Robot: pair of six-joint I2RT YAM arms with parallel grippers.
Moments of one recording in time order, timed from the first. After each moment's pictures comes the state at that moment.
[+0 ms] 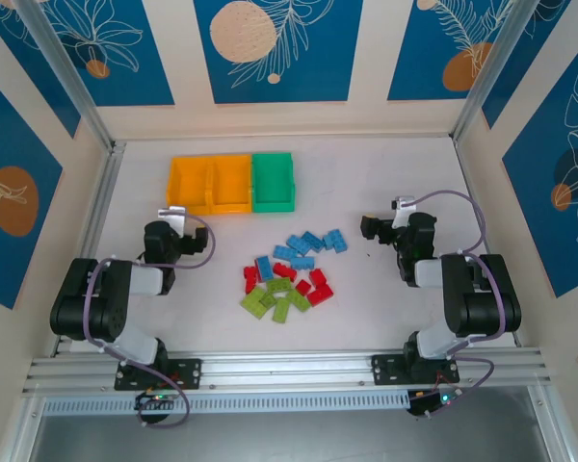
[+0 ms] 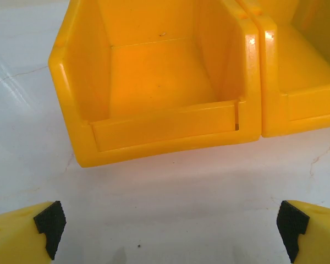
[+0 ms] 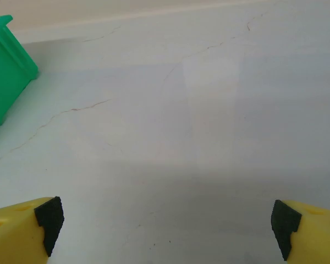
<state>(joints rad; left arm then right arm) -0.06 1.55 0.39 0.72 0.00 0.06 -0.01 1.53 0.40 0.71 -0.22 0.09</state>
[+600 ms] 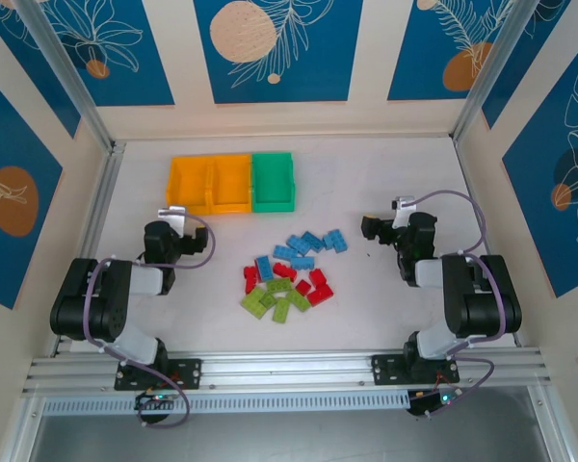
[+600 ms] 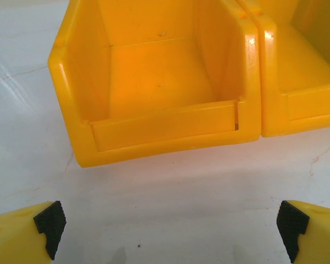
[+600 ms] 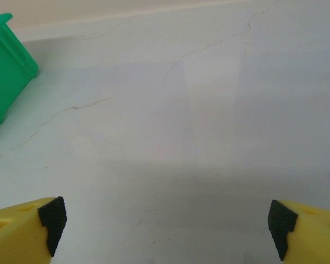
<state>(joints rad) -0.06 1.55 0.39 0.71 0.00 0.06 -0.01 1.51 0.42 0.65 -0.22 0.09</state>
